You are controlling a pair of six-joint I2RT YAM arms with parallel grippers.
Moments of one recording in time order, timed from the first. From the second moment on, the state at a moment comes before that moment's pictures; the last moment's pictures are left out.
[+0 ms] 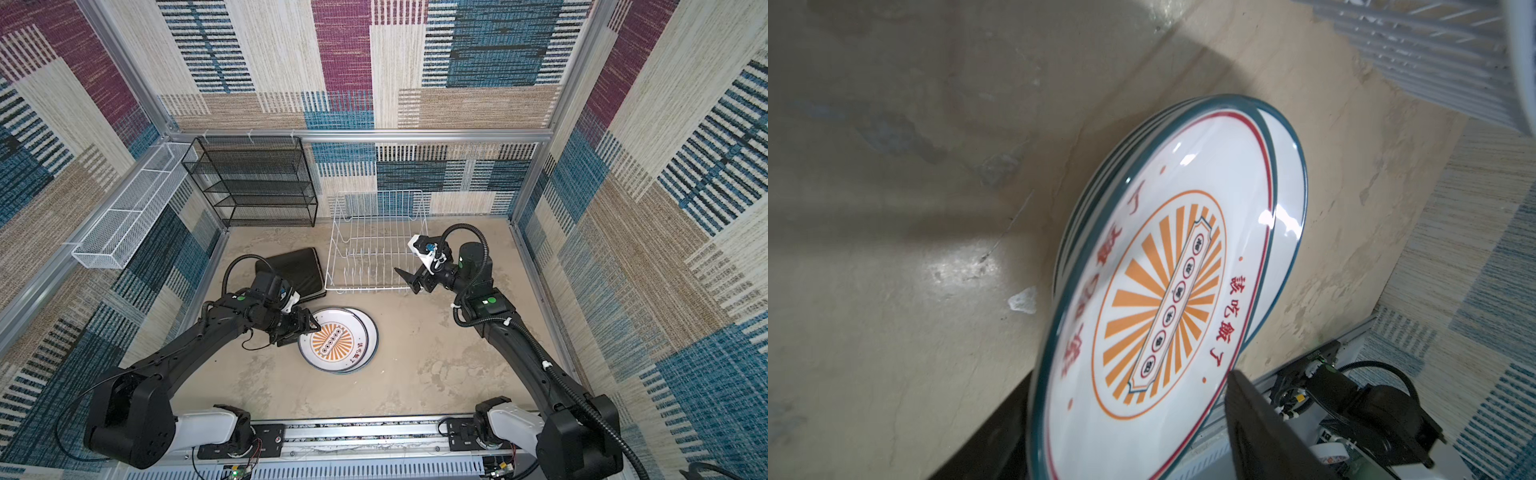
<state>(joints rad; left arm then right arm) -0.29 1.33 0.87 -0.79 0.45 -0.55 0.28 1.14 0.87 0.05 -0.51 -0.41</state>
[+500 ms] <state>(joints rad) -0.31 1.44 0.93 -0.77 0.46 -0.55 0.28 1.15 0.87 0.05 -0.51 -0.40</state>
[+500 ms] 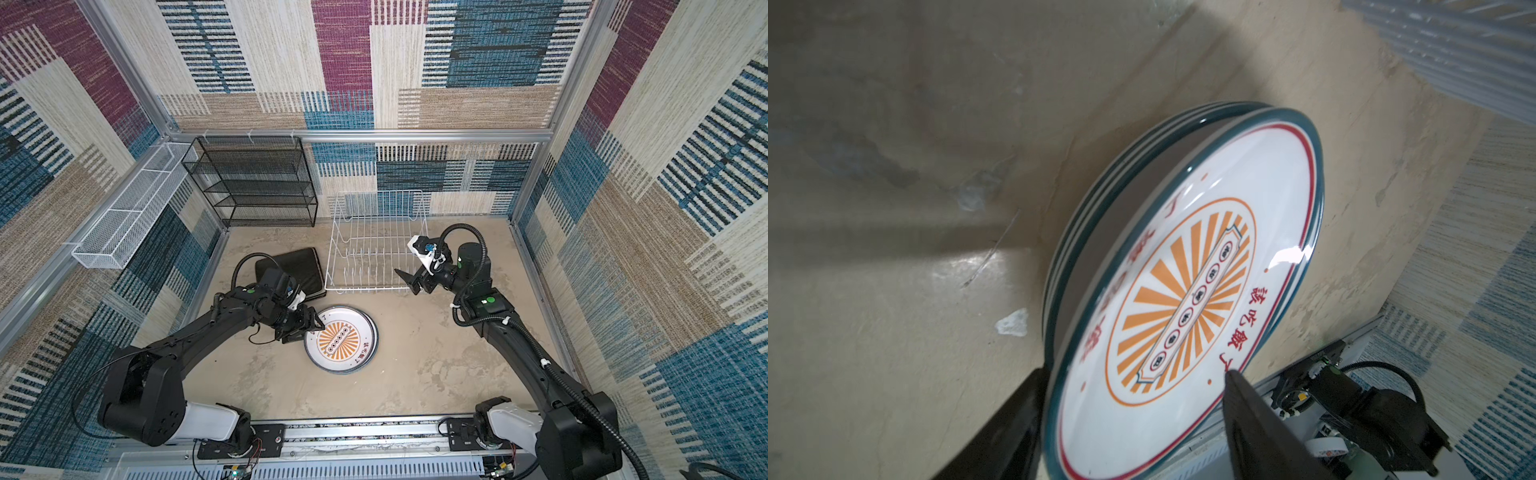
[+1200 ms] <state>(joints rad) -0.31 1.38 1.00 -0.89 0.37 -0.49 0.28 1.16 0.86 0.05 -0.49 -0.39</state>
